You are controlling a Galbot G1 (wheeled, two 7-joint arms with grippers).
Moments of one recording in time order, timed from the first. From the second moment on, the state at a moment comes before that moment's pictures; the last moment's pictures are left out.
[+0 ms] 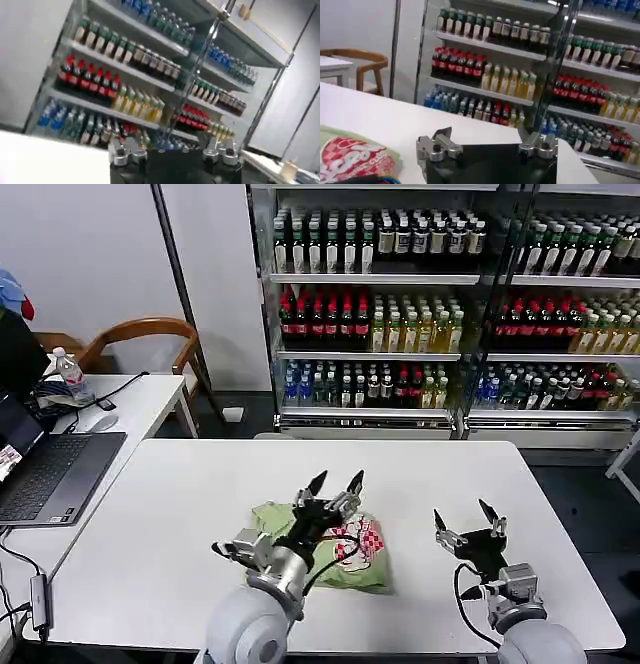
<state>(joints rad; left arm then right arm) 1.14 -1.42 -0.08 -2.15 -0.56 0.41 -0.24 -1.41 1.07 0.50 2.12 0.28 -0.34 0.16</state>
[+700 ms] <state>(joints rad) 1.28 -1.22 -0.58 -2.00 -0.32 0.15 0.05 -1.26 1.12 0.40 1.98 0.18 -0.25 0.14</state>
